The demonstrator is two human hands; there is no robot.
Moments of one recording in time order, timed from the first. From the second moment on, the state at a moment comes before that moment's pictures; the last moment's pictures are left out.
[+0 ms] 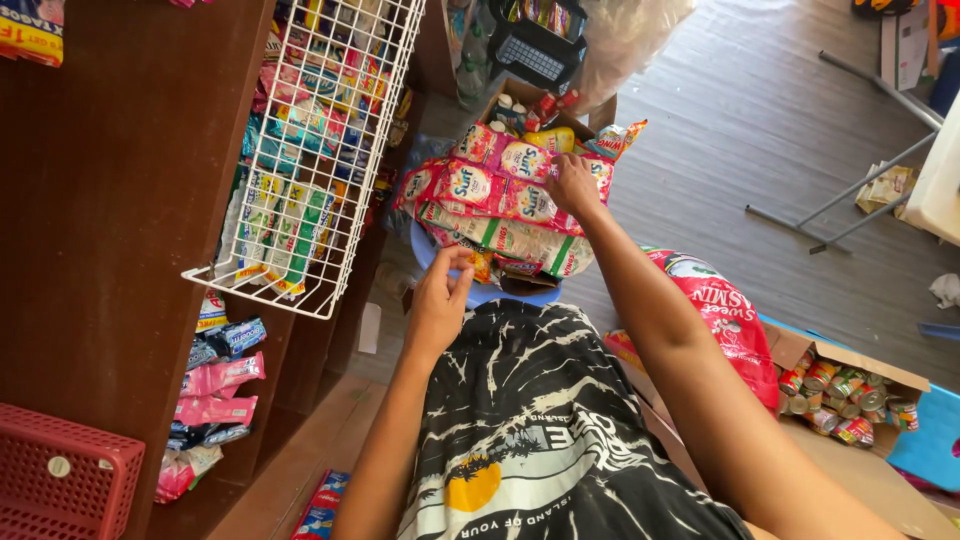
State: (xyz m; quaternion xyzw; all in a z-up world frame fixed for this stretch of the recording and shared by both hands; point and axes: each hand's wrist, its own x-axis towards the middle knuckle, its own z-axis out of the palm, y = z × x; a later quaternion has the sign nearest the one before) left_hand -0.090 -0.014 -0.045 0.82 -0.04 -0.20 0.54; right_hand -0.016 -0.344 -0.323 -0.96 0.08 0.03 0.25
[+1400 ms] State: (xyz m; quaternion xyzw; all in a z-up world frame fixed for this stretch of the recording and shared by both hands) left_hand -0.087 -0.006 -0.101 0.76 -0.03 -0.19 0.62; right_hand -0.005 -0.346 -0.241 -0.93 -0.01 0.14 0.34
